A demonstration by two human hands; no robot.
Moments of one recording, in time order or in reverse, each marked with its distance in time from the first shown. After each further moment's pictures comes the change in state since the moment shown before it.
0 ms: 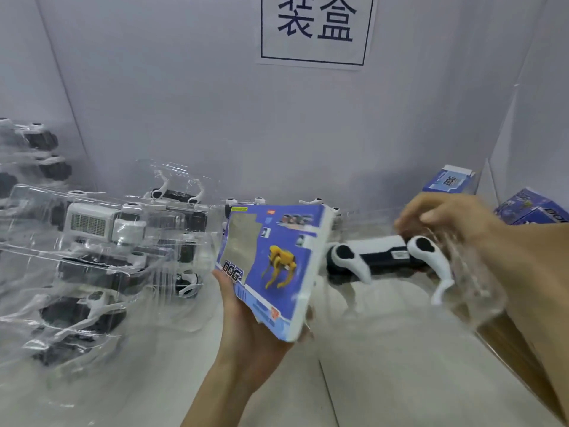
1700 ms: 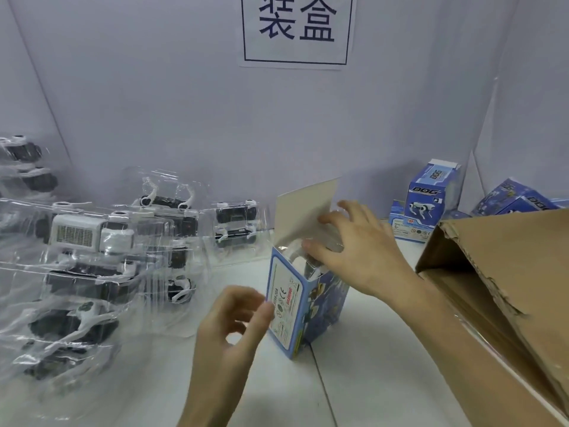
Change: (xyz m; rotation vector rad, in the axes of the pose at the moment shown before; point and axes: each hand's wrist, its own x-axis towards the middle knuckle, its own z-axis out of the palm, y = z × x) left_hand -0.032 0.019 -0.010 0.745 0.074 0.400; right_hand -0.014 0.058 0.183 -0.907 0.086 0.072
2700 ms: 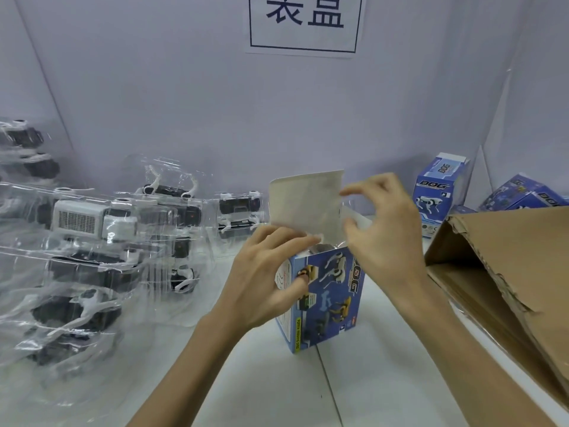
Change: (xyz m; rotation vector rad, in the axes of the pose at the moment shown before) left_hand 0.078 -0.004 0.014 0.635 -0.249 0.631; right_hand -0.004 0.000 -0.002 0.292 0.549 -0.073
